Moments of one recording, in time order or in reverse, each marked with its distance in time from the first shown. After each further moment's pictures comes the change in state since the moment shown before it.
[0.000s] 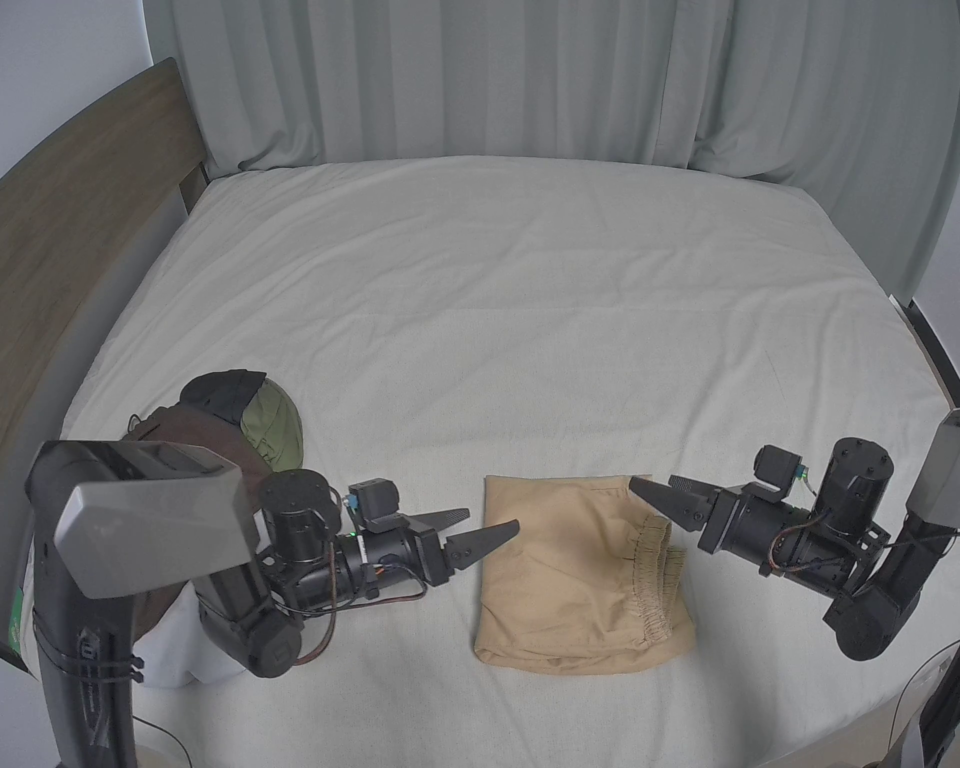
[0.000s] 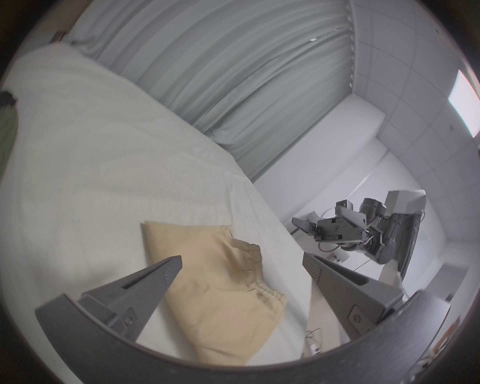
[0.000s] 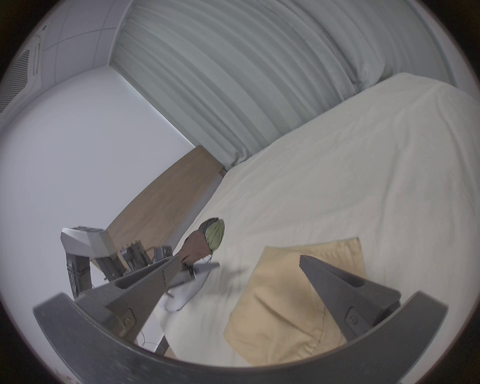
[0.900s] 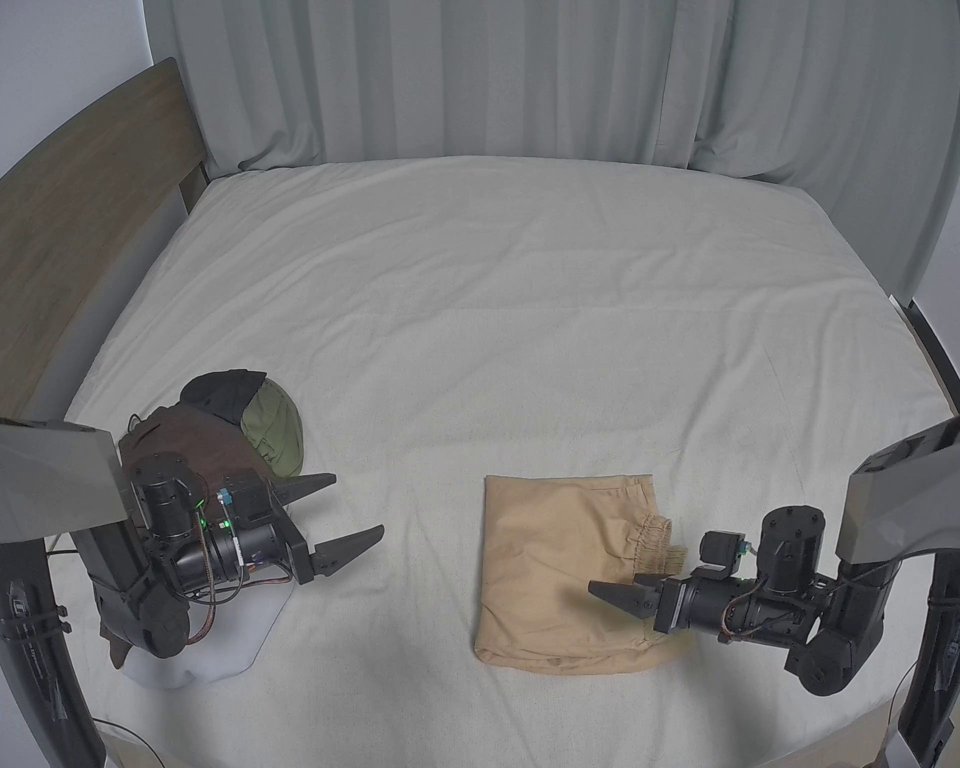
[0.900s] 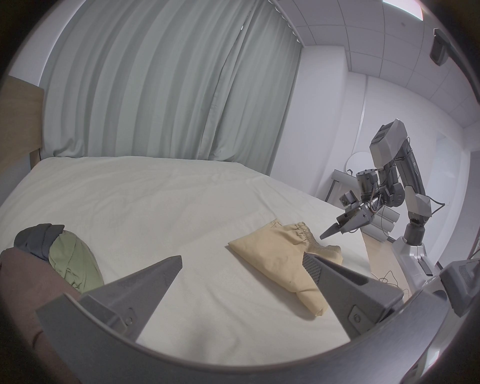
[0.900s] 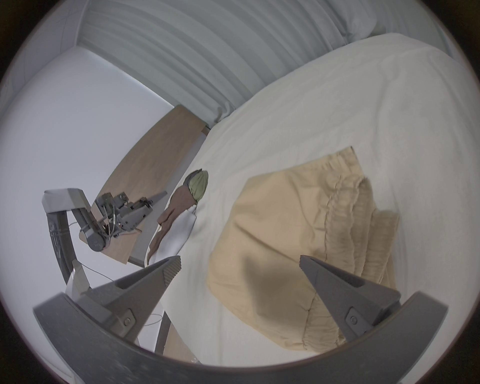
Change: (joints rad) left arm 0.326 -0.170 0.237 0.000 -0.167 0.594; right arm 0.076 0.220 0.068 -0.001 -0.010 -0.003
